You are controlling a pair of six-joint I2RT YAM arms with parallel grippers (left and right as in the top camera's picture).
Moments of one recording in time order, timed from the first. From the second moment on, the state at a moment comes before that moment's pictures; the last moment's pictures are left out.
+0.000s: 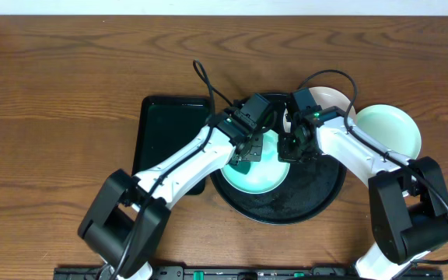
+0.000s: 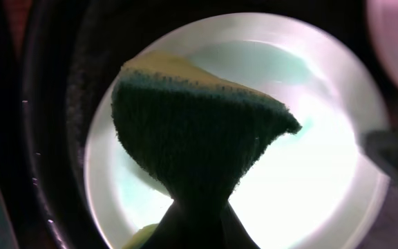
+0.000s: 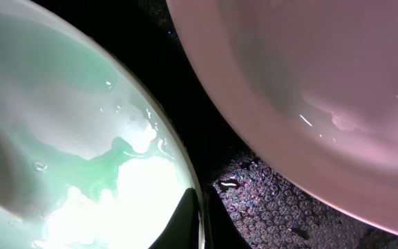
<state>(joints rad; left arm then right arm) -0.70 1.82 1.27 -0.74 -0.04 -0.56 0.38 1.82 1.10 -0.73 -0.12 0.44</state>
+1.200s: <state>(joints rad) -0.63 2.00 1.31 -0.69 0.18 -0.59 0.37 1.82 1.10 -0.74 -0.06 0.44</state>
